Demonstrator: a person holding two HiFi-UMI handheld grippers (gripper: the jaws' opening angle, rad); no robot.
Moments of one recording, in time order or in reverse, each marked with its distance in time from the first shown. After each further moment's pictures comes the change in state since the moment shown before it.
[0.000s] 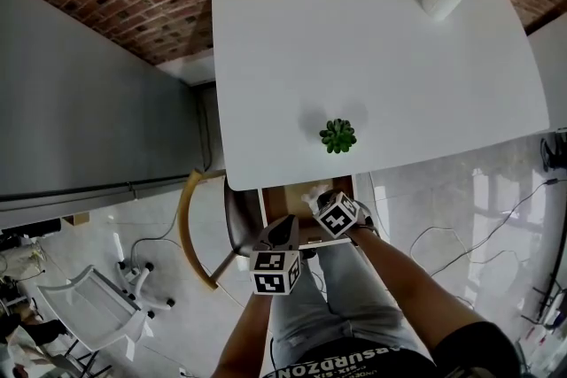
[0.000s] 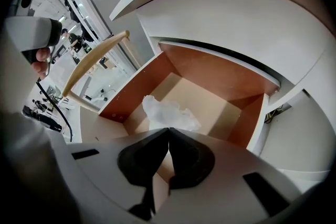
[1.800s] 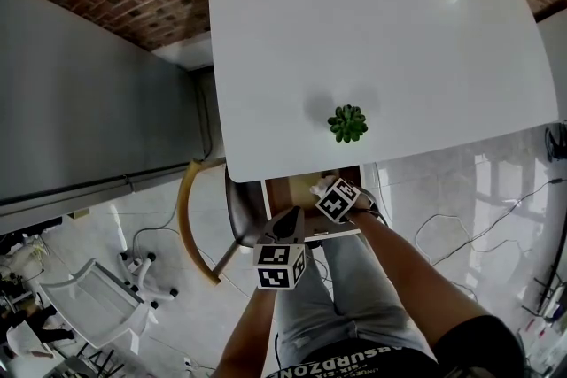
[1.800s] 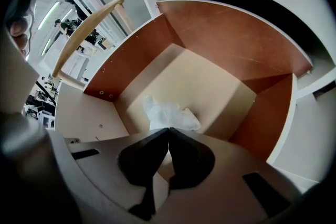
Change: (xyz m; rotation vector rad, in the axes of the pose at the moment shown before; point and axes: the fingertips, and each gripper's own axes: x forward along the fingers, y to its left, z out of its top) left arm 0.014 0.008 -0.014 -0.021 0.022 -0.020; right arm 0.050 -0.008 -0.038 -0.056 0.211 0.008
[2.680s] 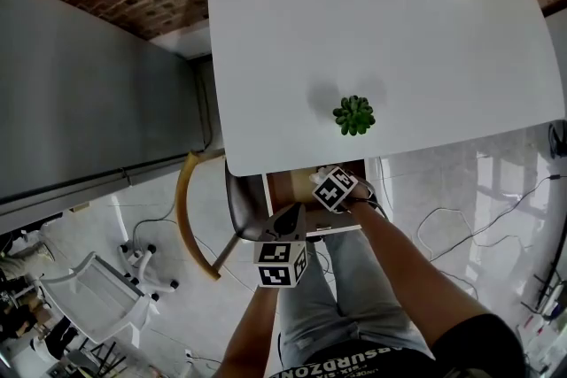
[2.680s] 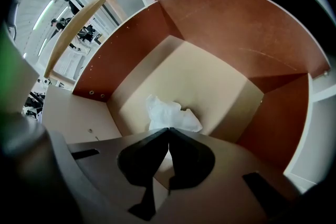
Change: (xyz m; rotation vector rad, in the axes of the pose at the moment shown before) left arm 0.006 0.008 -0.013 -0.033 0.007 0.011; right arm 0.023 -0.006 0.006 0.011 0.053 -0.013
